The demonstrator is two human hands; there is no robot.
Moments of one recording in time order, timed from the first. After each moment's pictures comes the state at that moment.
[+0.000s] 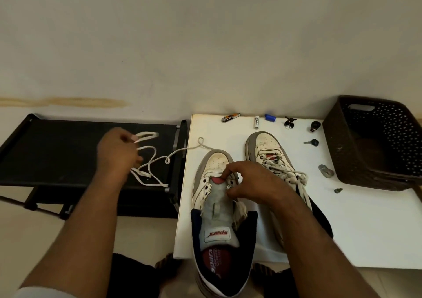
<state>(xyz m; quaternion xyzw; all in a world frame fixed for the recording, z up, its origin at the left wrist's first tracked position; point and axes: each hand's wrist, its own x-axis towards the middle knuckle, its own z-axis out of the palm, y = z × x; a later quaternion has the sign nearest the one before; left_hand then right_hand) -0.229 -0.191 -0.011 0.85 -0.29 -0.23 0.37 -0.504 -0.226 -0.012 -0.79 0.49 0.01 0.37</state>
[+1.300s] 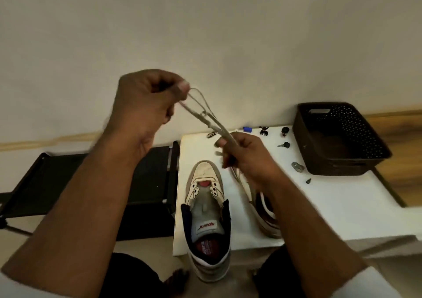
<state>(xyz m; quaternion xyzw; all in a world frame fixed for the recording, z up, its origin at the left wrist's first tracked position) -0.356 -0.166 0.175 0.56 -0.53 -0.30 0.57 -0.537 -0.194 0.064 -0.54 0.38 -0.43 0.62</state>
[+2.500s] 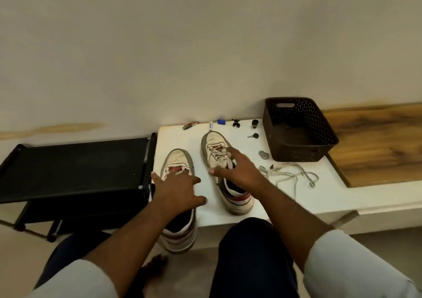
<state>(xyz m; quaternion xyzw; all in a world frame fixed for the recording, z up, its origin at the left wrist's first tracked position) -0.440 -0.116 0.014 0.71 -0.67 -0.17 -0.11 -0.618 -0.170 0.011 -0.64 0.57 -0.23 0.45</state>
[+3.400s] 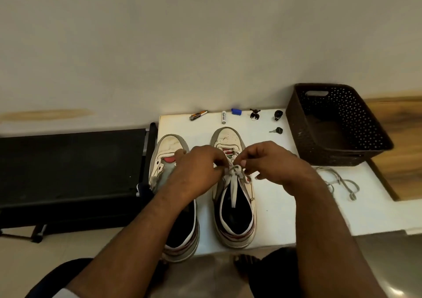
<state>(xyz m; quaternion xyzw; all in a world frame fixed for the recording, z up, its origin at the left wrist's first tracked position) -0.427 -0.203 0.014 0.65 -0.71 -0.24 0.13 -0.600 -0.229 0.027 -0.63 0.59 -0.13 0.50</state>
